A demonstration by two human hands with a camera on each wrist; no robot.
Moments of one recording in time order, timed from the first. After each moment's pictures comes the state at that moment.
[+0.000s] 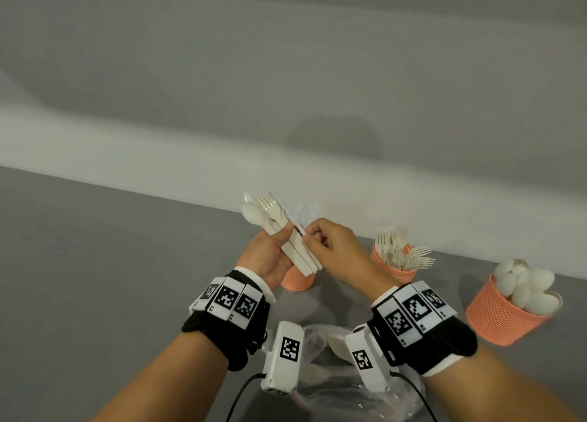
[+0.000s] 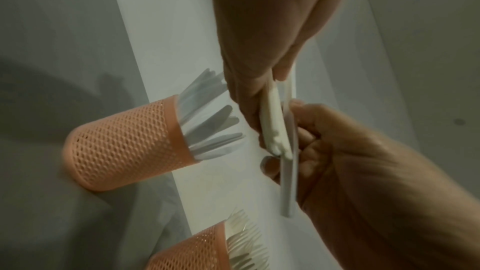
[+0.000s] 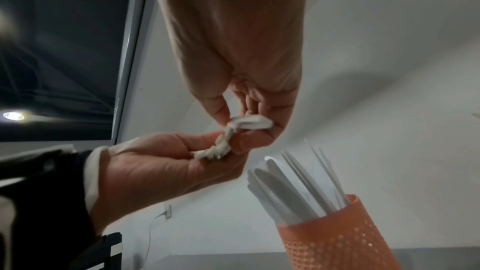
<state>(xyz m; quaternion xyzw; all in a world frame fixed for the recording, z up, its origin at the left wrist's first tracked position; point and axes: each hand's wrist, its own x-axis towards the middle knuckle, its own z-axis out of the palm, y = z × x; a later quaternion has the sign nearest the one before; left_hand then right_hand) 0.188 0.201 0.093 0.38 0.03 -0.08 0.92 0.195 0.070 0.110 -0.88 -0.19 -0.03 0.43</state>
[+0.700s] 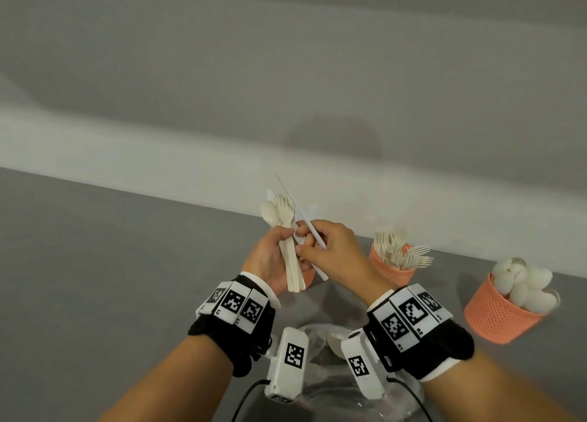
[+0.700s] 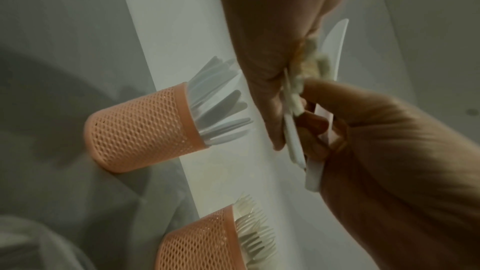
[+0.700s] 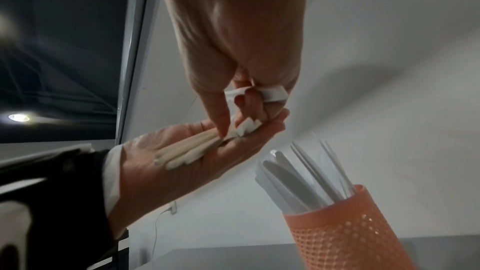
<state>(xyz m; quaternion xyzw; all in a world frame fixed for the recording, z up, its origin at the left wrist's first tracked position) 0.184 0.197 0.090 0.32 0.02 -0.19 0.93 0.186 0.075 0.112 -0.85 -0.18 -0.05 0.50</state>
